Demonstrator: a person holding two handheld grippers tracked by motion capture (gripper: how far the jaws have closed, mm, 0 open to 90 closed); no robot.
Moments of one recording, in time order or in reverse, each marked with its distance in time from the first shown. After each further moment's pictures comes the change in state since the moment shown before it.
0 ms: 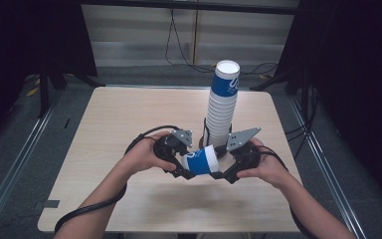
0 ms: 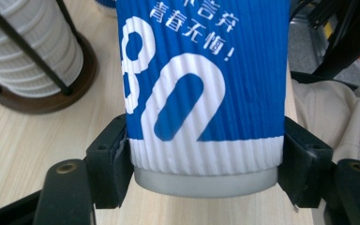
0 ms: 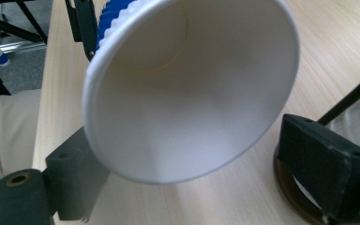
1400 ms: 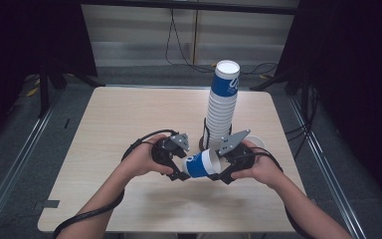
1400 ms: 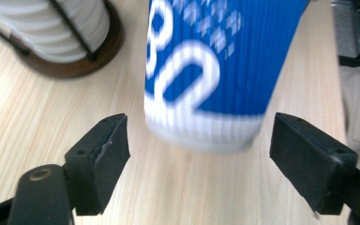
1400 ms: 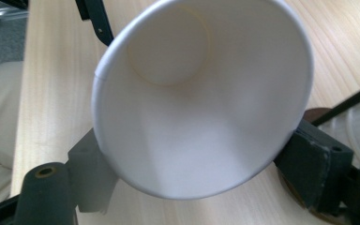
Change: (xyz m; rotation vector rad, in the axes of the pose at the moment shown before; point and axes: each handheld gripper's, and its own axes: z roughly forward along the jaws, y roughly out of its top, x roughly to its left) left arm 0.002 -0.019 0.007 0.082 0.129 -0.033; right arm 0.001 0.001 0.015 0.113 -0.011 -0.041
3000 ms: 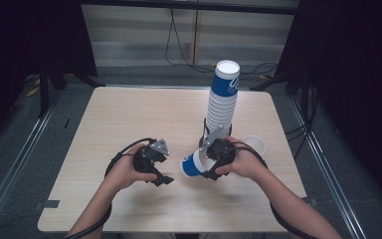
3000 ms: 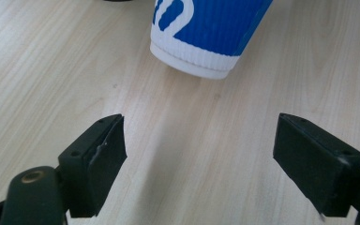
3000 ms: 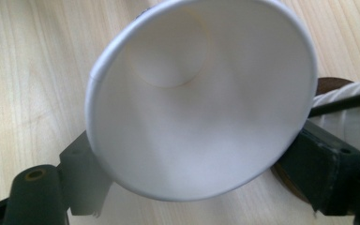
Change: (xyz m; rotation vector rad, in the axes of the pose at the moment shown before) left arm -0.001 -0.058 -0.005 -0.030 0.099 -0.169; right arm -0.009 0.026 0.038 0.279 -0.062 0.065
